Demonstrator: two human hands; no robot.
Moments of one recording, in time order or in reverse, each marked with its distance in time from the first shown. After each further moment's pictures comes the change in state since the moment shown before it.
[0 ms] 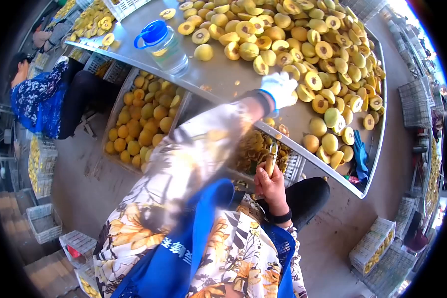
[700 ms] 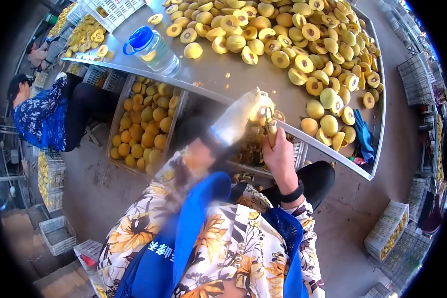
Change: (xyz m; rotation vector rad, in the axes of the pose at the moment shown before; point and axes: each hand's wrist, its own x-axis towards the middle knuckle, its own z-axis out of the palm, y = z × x) left_hand -0.119 0.020 -0.004 -1.901 -0.042 -0.505; right_hand 0.029 -0.046 -0.002 -0.875 0.324 -0.332
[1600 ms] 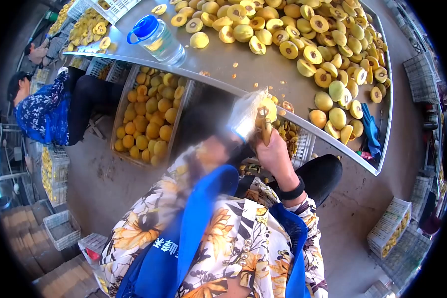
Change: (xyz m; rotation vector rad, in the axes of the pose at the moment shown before) left_hand 0.015 -0.053 -0.046 0.844 0.069 0.822; right_hand -0.012 -0.029 0.015 0.269 -0.240 0.223
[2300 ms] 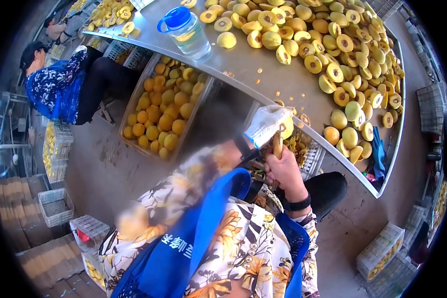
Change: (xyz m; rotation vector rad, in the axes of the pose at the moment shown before) left_hand 0.006 0.025 0.000 -0.586 0.082 -0.622; right_hand -0.008 0.004 0.003 0.560 -0.368 0.230
